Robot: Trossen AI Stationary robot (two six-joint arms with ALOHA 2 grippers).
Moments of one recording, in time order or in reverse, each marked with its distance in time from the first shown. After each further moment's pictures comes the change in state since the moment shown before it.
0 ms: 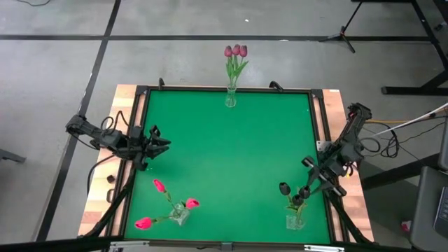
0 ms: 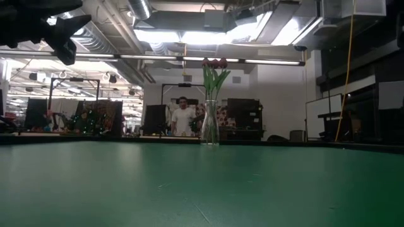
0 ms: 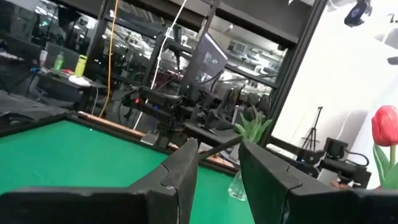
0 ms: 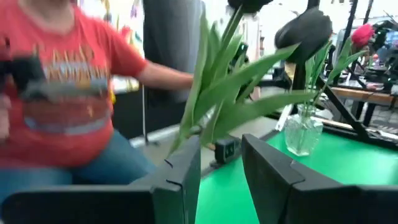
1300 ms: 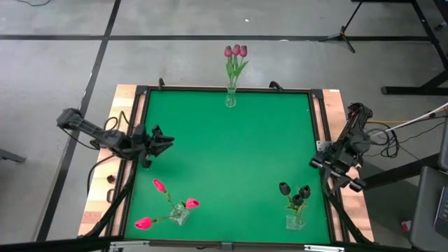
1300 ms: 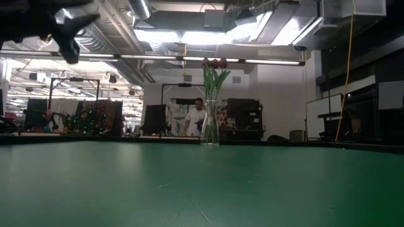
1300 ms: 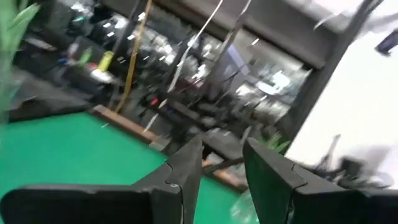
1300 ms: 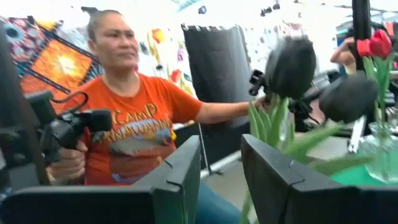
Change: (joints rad) left arm 0.000 0.262 0.000 0.280 -0.108 -0.105; right arm 0.001 0.000 0.157 -0.053 -0.181 0.233
